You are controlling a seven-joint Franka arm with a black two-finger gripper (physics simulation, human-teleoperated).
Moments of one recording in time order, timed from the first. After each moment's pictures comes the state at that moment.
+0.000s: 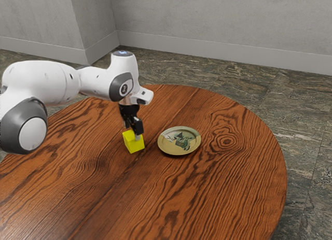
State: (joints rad) arm -0.05 0.65 0.11 -1.47 -0.02 2.07 0.58
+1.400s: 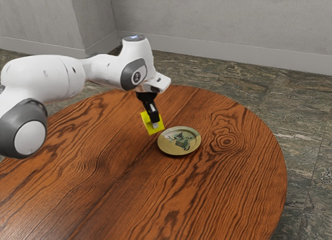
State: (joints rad) arm -0.14 0.61 0.09 -1.39 -0.06 2.08 0.69
